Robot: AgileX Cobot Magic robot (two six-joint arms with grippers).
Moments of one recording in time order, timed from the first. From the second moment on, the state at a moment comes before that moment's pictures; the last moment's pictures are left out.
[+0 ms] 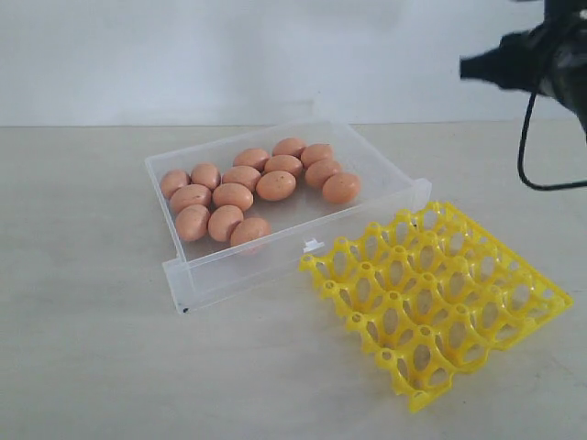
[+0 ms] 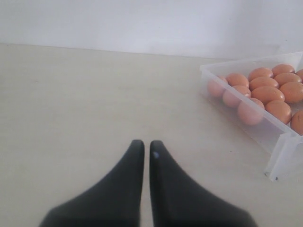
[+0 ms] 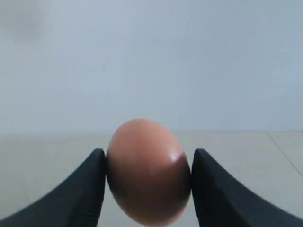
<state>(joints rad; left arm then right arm) 0.00 0.00 0.00 0.04 0.34 -0.08 0.17 1.62 -0.98 1.19 -0.55 -1.14</state>
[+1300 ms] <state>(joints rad) 0.00 0.00 0.00 0.04 0.34 -0.08 0.03 2.02 -0.99 -1.55 -1.00 1.10</state>
